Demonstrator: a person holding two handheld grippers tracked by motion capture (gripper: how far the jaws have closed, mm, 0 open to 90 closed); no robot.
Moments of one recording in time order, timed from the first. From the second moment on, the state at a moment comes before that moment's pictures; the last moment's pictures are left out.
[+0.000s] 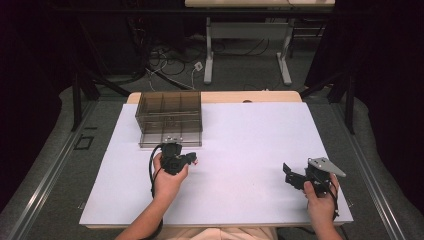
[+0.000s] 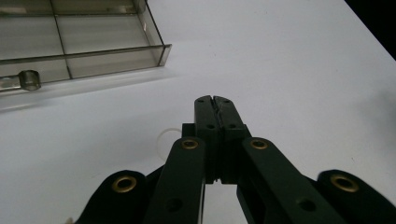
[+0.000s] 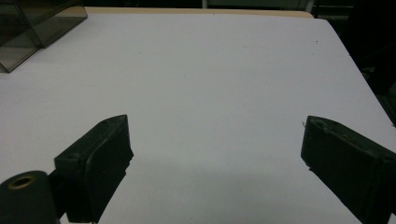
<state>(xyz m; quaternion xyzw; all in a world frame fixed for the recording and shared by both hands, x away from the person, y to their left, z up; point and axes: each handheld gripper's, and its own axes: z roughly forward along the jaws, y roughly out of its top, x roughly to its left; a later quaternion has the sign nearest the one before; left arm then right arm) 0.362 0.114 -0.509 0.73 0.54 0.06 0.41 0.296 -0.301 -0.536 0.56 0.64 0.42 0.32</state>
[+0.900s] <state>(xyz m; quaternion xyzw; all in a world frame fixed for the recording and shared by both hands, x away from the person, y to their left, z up) 0.369 0.149 -0.491 0.69 0.56 0.10 0.44 0.296 -0.302 -0.536 0.56 0.64 0.42 0.32</state>
